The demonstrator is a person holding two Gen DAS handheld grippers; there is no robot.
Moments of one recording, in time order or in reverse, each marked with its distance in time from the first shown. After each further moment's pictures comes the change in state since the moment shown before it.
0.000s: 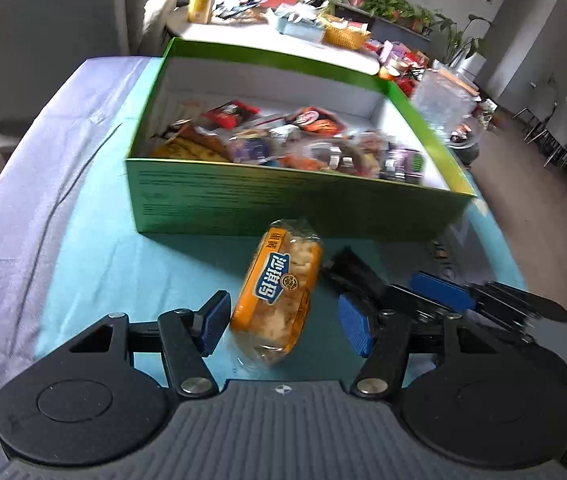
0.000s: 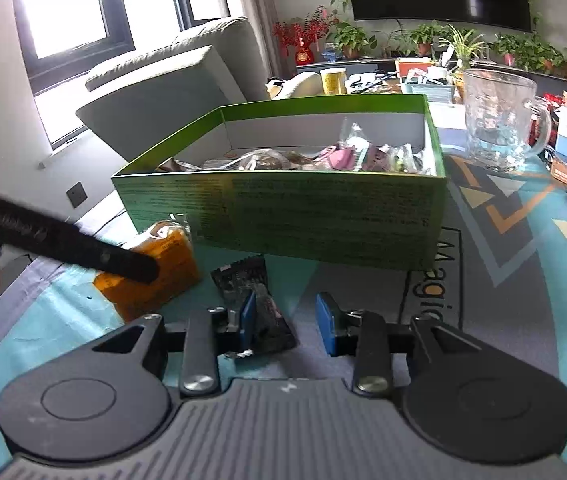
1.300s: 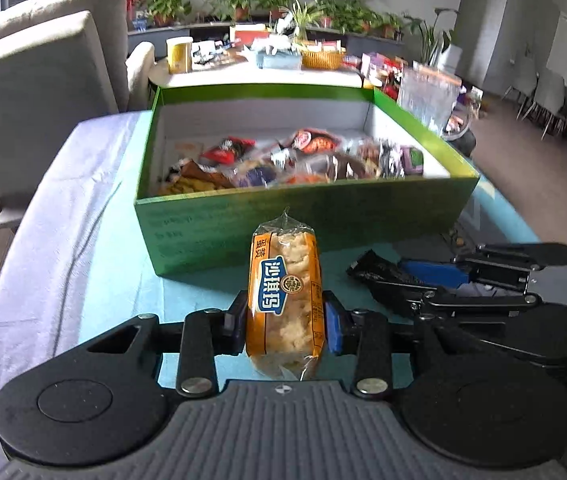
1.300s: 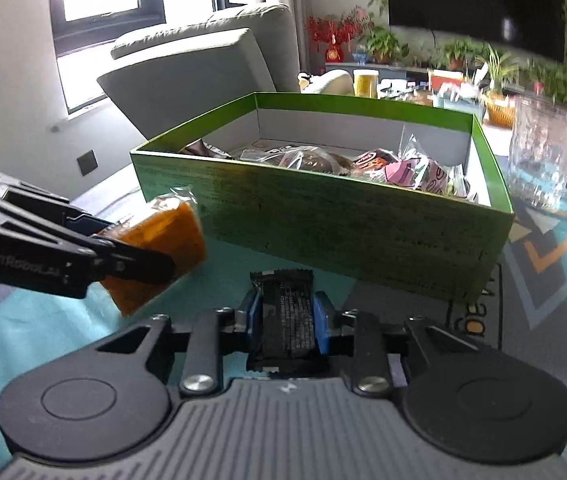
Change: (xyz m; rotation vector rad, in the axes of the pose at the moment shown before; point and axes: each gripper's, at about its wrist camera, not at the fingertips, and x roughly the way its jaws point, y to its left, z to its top) left arm -0.007 0.006 -0.012 0.170 -0.110 0.058; right arm 0.021 0.019 0.009 -0.121 0.026 0.026
